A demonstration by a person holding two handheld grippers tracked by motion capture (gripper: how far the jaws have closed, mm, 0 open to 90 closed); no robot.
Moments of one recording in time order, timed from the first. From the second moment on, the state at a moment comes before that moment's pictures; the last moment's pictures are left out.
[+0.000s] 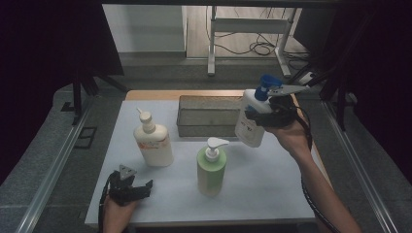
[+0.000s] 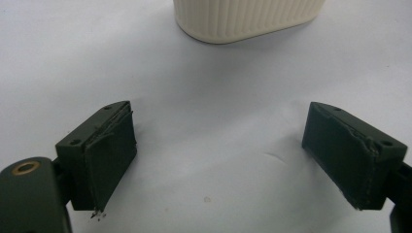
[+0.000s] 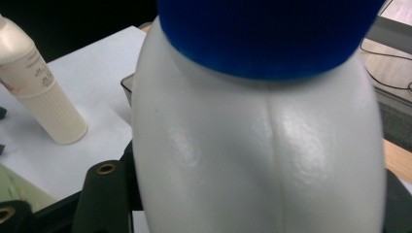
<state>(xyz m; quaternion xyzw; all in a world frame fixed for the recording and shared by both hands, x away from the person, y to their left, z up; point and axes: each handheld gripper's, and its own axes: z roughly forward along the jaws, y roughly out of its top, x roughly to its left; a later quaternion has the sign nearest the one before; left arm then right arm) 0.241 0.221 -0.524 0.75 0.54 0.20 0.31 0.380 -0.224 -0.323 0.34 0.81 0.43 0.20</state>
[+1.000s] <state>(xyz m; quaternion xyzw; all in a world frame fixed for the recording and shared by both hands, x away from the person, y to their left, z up) 0.241 0.221 -0.524 0.75 0.54 0.20 0.31 0.421 -0.163 -0.313 0.35 0.80 0.44 0.22</state>
